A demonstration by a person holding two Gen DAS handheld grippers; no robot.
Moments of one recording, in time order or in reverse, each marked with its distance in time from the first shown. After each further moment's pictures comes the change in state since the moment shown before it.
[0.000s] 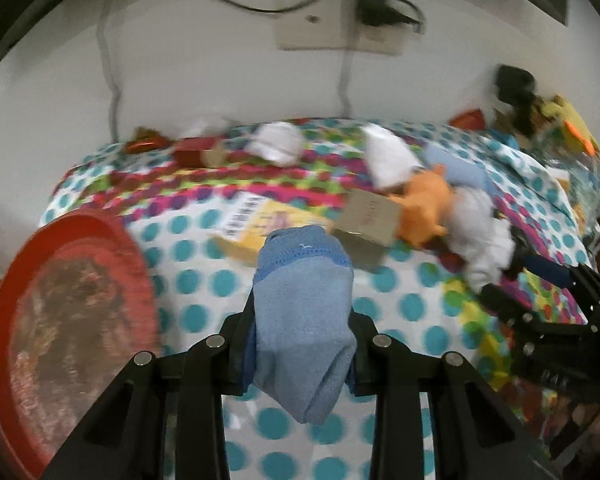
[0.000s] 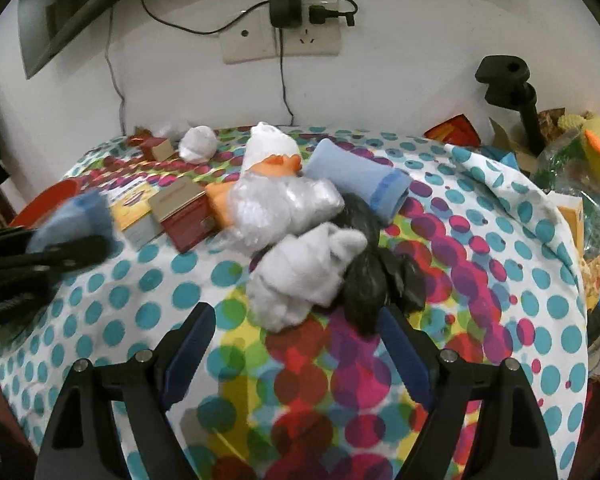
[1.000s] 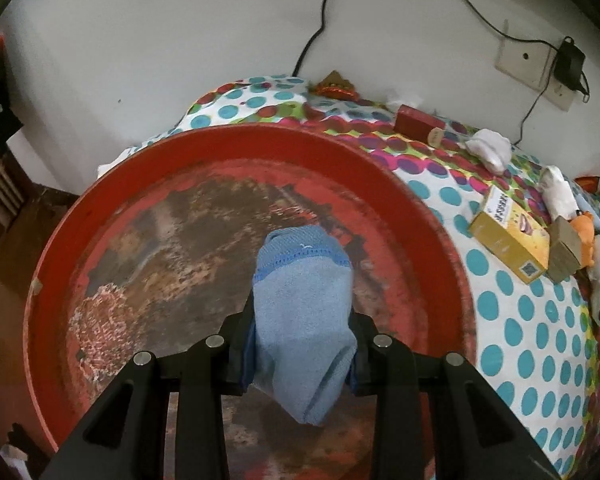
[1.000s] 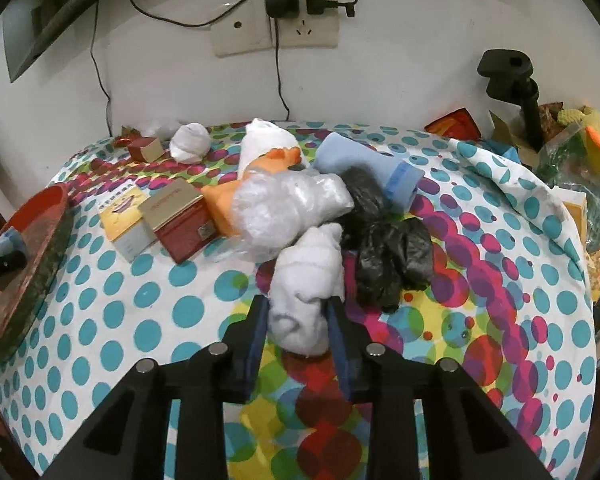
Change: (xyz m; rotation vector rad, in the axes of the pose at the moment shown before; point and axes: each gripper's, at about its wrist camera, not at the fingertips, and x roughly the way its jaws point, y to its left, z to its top) left arm -0.002 0.168 -0.050 -0.299 0.050 0.213; right arm 0.005 0.016 0.002 0.023 0.023 -0.020
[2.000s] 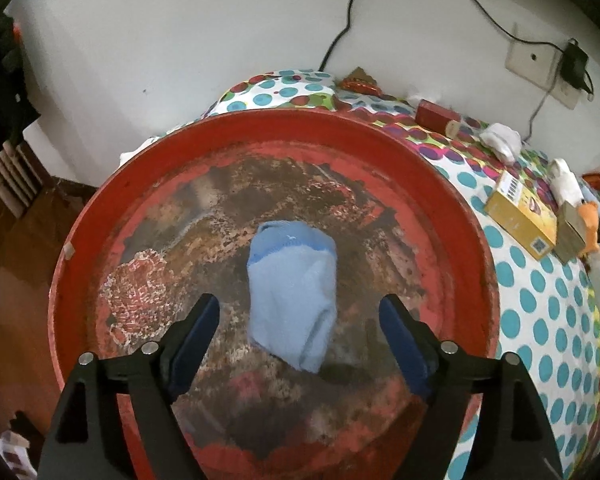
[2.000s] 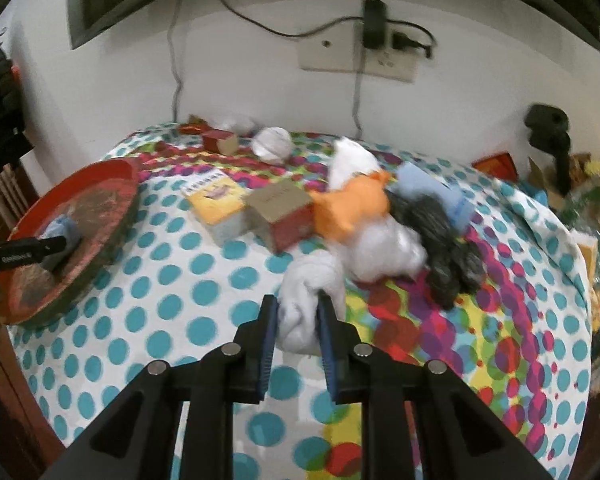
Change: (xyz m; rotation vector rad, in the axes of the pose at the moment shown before) left arm -0.022 0.019 -0.025 -0.012 0.000 0.038; right arm -0.038 0.068 -0.002 -0.158 -0.035 0.097
